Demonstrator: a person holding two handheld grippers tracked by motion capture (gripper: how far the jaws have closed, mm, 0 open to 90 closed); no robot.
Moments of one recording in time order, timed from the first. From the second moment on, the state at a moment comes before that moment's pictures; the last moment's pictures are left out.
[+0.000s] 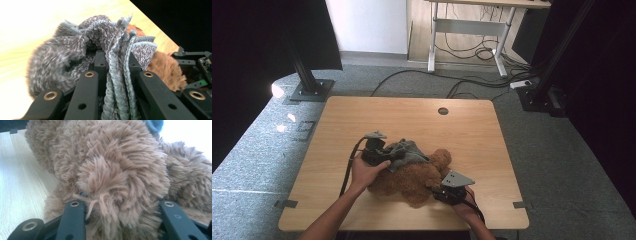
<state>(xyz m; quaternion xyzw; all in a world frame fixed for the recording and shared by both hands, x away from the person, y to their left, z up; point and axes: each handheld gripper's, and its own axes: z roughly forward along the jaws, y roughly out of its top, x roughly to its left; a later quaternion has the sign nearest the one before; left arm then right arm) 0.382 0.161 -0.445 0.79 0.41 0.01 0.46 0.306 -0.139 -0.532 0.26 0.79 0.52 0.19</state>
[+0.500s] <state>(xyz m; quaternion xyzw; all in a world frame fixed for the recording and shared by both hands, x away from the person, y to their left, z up) 0.327 0.217 -0.455 0.75 0.39 -0.05 0.53 0.308 -0.135 -0.532 0.29 0.78 0.51 0.21</state>
